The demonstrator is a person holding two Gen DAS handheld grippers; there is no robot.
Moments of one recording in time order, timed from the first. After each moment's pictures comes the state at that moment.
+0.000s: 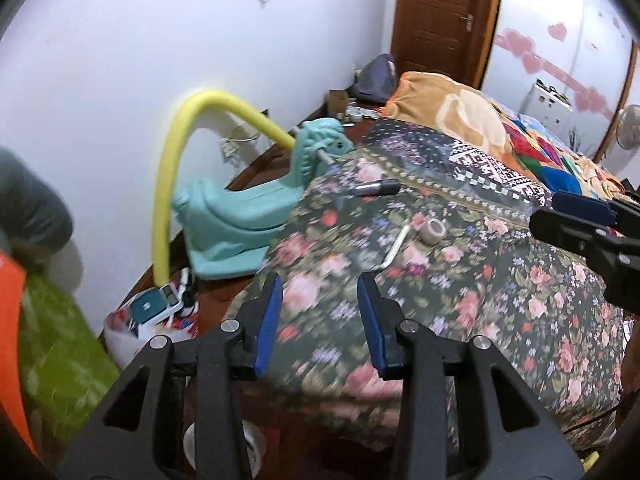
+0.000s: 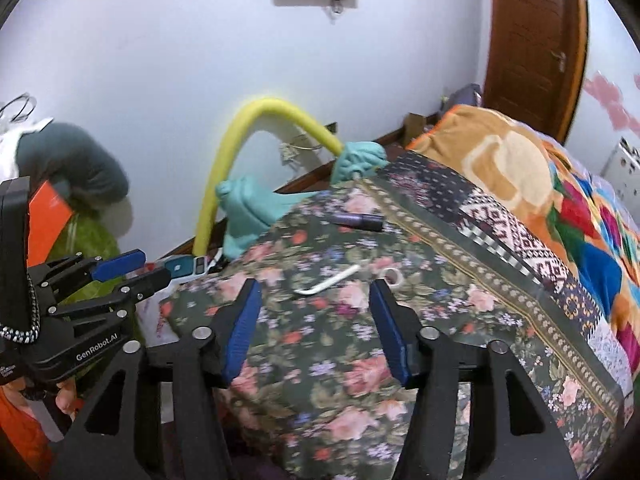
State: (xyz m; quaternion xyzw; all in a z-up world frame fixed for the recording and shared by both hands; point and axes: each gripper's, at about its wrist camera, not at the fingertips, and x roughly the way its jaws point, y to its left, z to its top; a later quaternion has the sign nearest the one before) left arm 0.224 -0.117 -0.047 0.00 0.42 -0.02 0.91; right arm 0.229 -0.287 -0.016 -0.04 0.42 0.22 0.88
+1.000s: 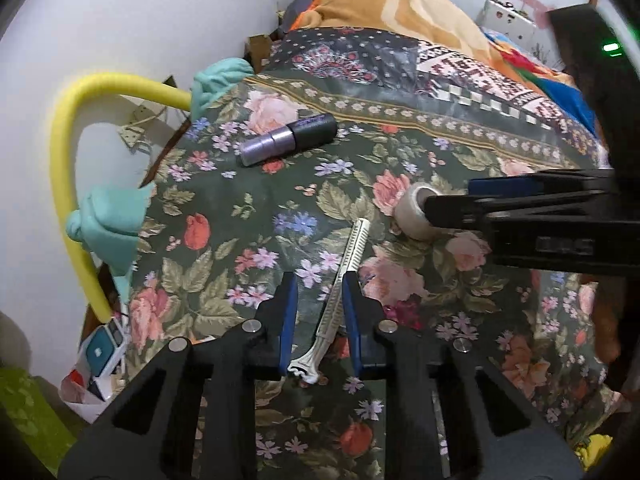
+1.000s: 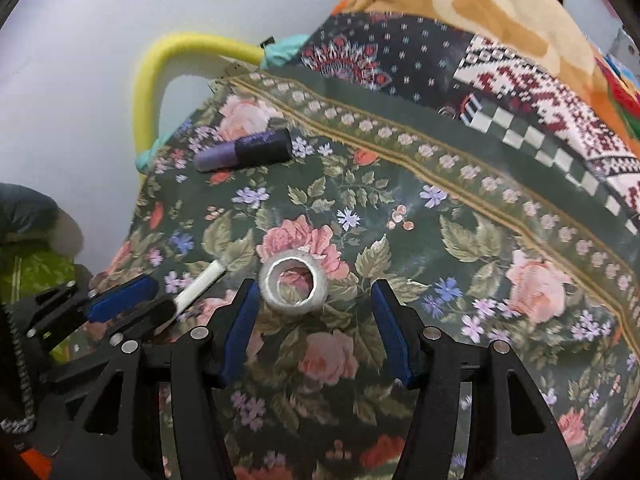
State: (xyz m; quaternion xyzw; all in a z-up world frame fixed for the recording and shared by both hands) left arm 0.362 -0.198 -0.187 0.07 0.50 -0.13 0.85; right arm 0.385 -0.329 -0.192 0.05 0.56 0.18 0.81
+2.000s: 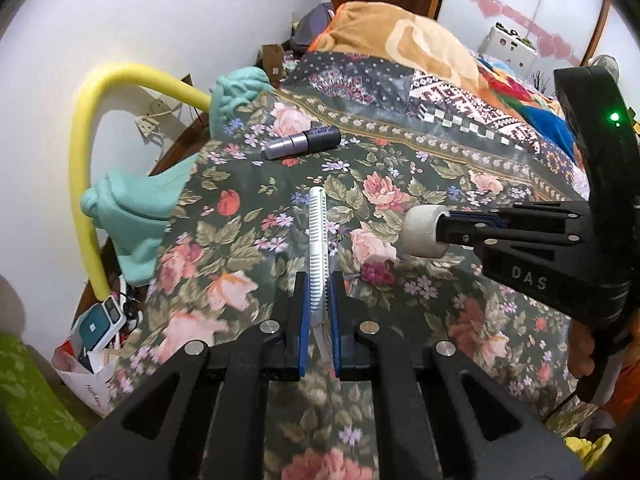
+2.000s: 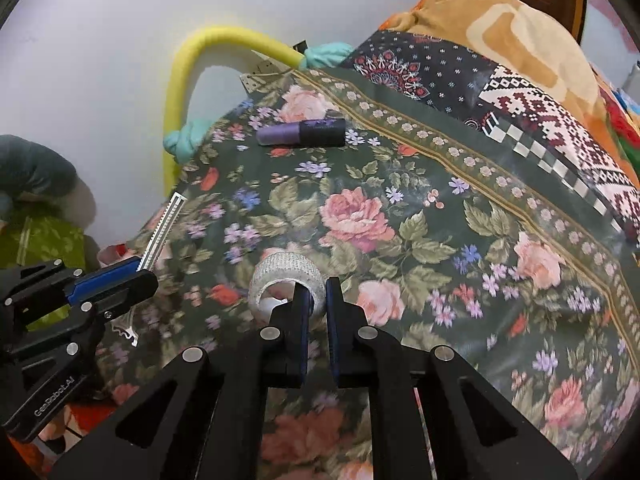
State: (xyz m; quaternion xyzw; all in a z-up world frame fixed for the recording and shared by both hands) left arm 0.309 -0.174 -0.141 0.03 0.49 -0.11 0.87; right arm 0.328 -0.311 -0.160 0.01 0.53 0.21 0.82
